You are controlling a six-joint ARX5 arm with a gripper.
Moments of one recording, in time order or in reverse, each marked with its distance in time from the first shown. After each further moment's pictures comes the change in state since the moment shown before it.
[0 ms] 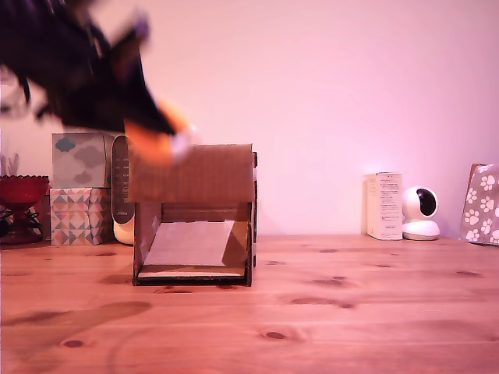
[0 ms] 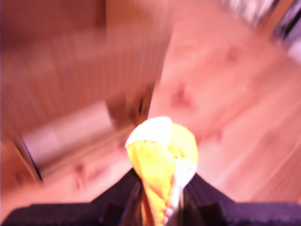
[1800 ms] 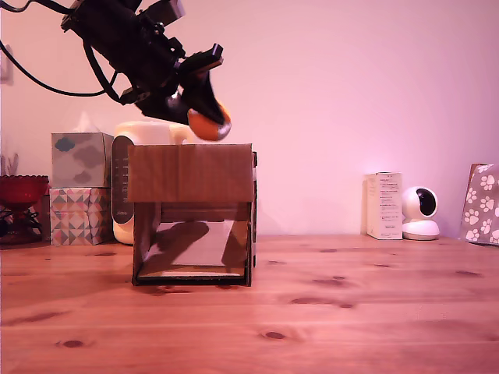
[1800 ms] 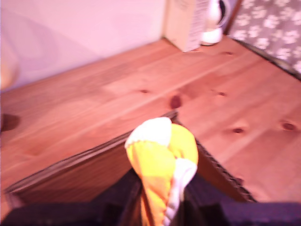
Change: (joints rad) arm 0.088 0.524 0.603 -0.118 -0.003 0.094
